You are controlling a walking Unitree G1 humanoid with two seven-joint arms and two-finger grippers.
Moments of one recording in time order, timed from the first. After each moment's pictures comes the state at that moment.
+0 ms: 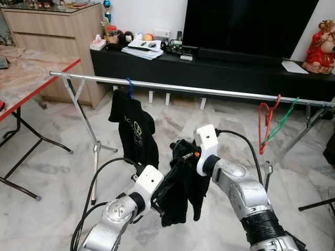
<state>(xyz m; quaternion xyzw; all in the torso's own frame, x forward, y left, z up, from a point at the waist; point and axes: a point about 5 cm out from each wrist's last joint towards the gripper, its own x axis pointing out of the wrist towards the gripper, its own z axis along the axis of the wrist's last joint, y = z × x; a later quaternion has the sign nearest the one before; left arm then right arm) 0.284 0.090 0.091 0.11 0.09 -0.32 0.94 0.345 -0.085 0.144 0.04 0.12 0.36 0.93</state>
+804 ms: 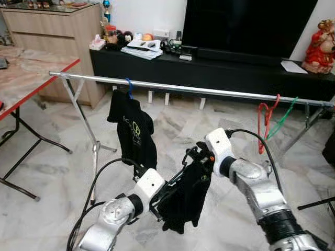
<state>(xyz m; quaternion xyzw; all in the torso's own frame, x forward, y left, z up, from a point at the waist) 0.277 0.100 0.090 0.15 0.08 -0.39 0.91 0.353 -0.140 0.142 -0.18 0.12 0.36 0.91</state>
